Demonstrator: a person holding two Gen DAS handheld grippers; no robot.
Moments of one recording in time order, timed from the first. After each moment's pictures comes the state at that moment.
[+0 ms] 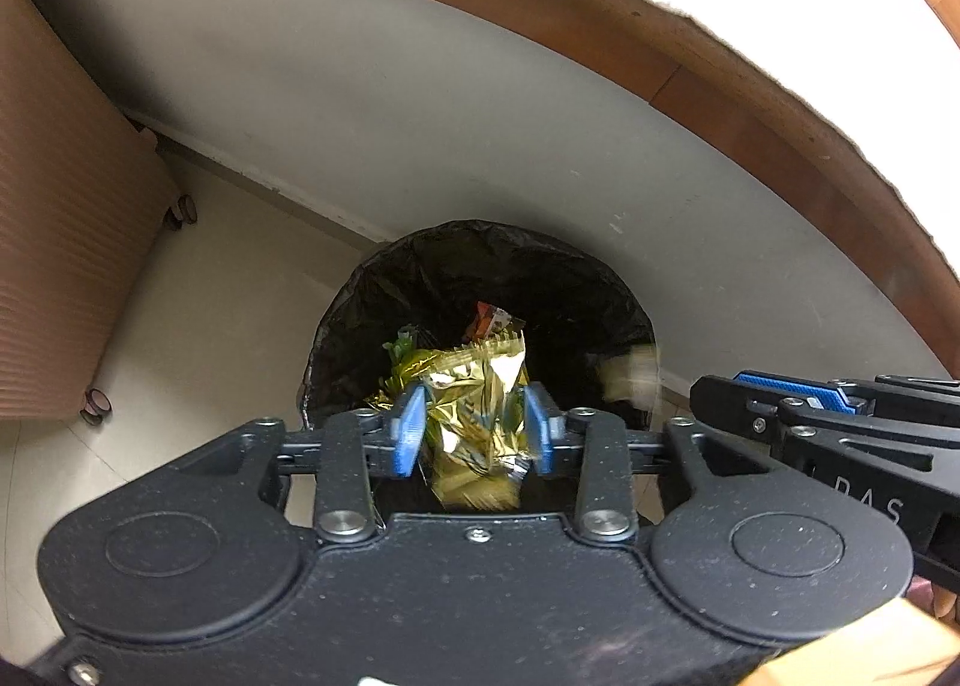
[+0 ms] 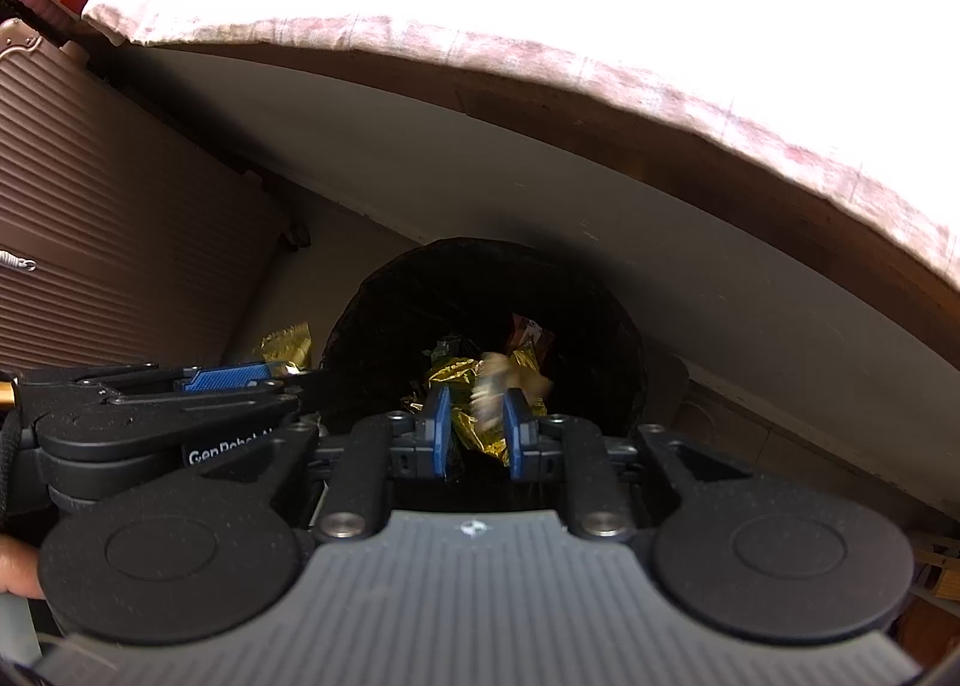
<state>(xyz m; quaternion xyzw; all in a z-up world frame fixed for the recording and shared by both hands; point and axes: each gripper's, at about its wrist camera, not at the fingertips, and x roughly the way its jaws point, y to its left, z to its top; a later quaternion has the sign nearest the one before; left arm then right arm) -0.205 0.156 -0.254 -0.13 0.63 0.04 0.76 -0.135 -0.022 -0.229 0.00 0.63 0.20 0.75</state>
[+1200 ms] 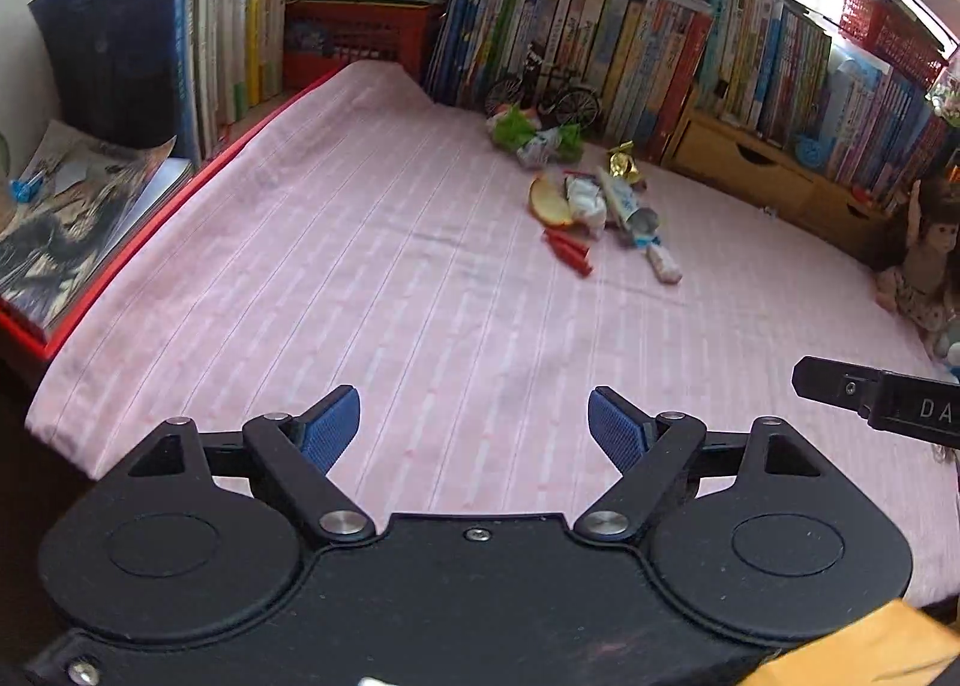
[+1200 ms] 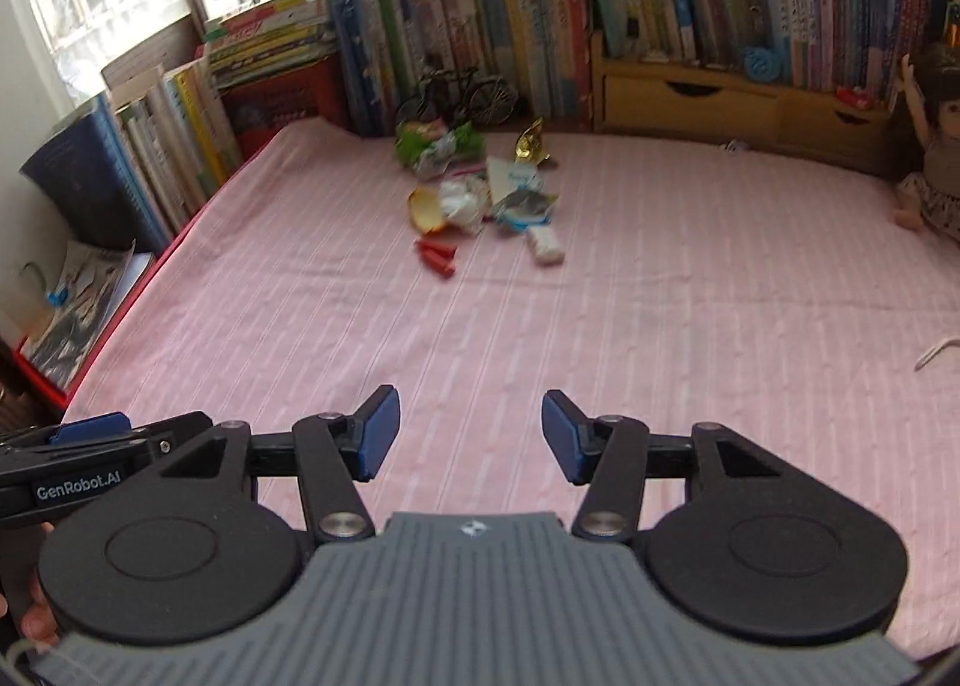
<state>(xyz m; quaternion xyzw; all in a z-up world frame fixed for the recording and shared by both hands) -0.057 0.095 -0.043 -0.09 0.41 -0.01 0.91 -0.022 -0.153 -0.045 0.06 0.42 0.07 0.90</state>
